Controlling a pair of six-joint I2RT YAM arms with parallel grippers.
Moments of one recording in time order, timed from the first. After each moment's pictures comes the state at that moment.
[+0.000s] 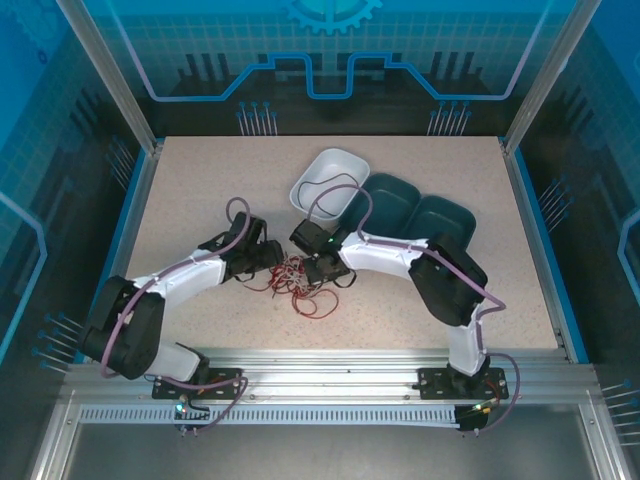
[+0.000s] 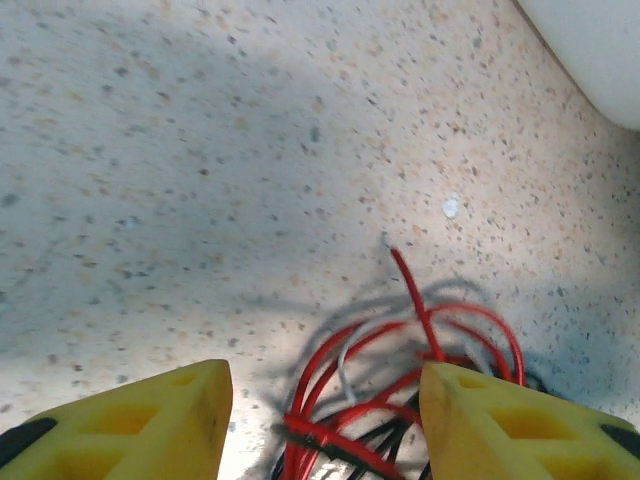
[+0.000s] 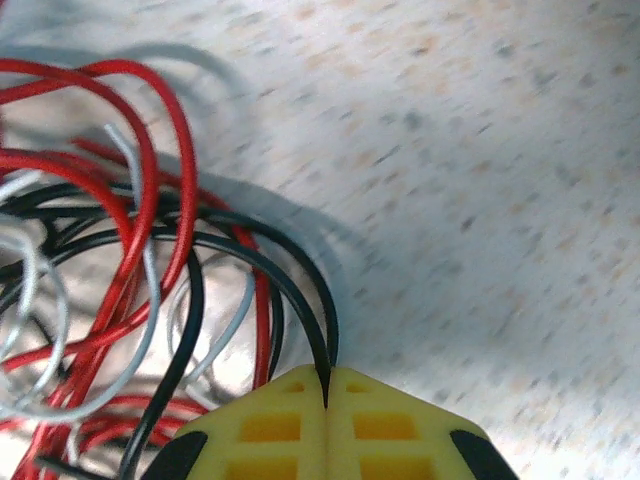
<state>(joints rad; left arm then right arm) -0.36 1.42 0.73 -0.29 0.01 -0.69 0.90 1.95 1.36 -0.67 0.12 0.58</state>
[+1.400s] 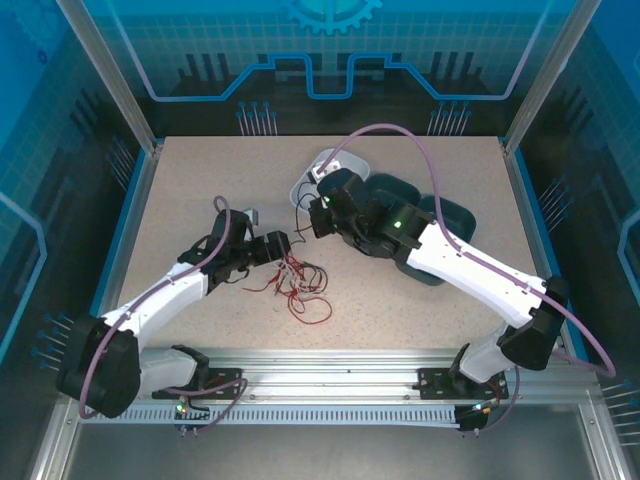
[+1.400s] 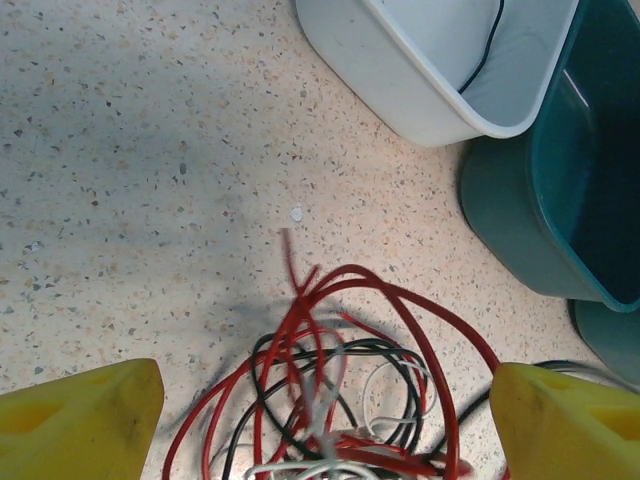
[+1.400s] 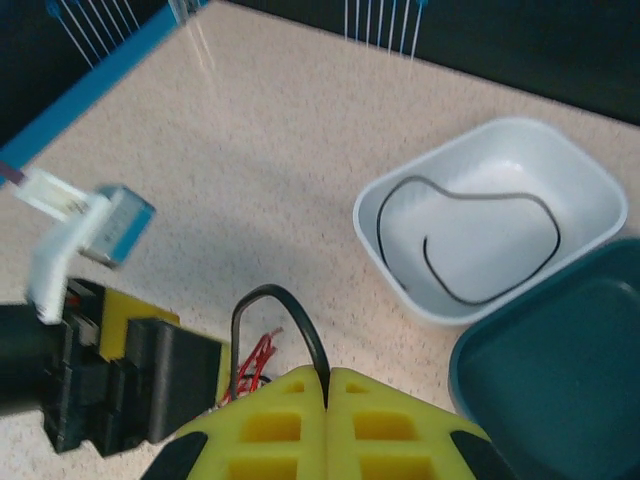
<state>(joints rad) -0.34 1.22 0.70 -0.26 0.17 -0.67 0.94 1.50 1.58 -0.68 0.36 0.28</state>
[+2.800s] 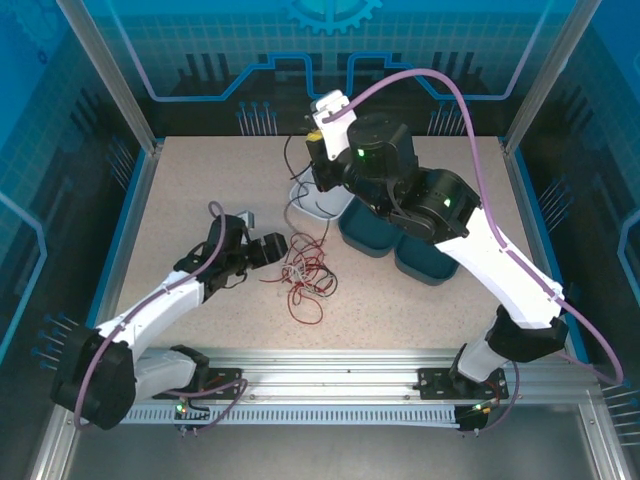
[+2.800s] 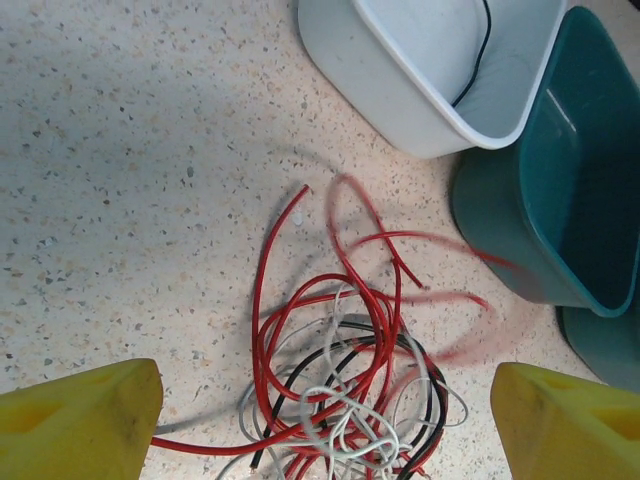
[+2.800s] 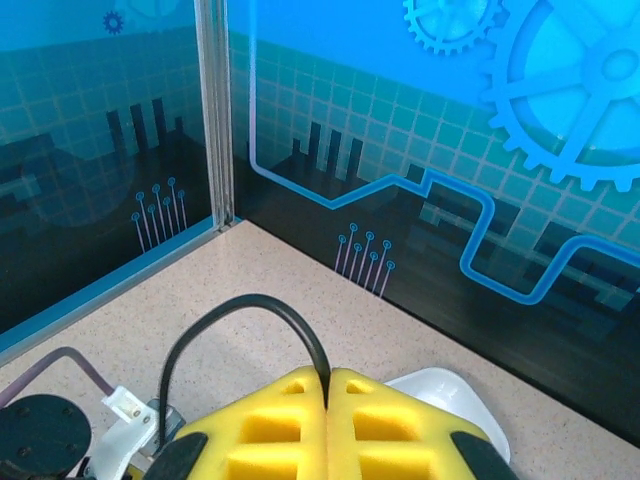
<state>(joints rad) -0.34 1.14 0.64 -0.22 0.15 -0.69 0.98 1.59 2.15 -0.81 0.42 -0.02</state>
